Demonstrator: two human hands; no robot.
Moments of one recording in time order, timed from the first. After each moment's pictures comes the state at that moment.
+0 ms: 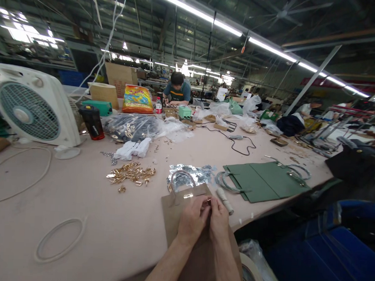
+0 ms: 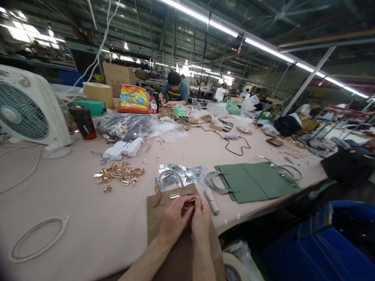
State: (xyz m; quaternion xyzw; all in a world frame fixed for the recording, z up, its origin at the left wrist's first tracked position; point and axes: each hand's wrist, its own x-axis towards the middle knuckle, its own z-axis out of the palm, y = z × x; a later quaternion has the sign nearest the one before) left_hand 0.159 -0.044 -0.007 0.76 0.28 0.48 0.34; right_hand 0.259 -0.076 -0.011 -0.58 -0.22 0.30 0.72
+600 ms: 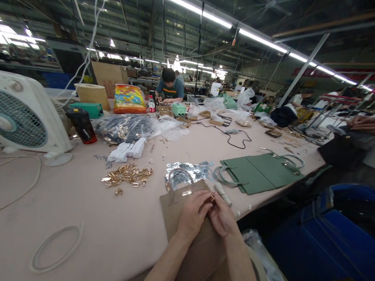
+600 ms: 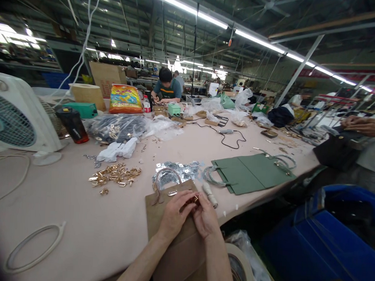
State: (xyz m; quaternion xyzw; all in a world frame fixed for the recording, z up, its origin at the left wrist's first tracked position) left_hand 0.157 -0.037 -0.002 0.78 0.22 0.47 0.37; right_hand 0.282 -0.088 -0.012 -0.36 -0.14 0.50 0.77
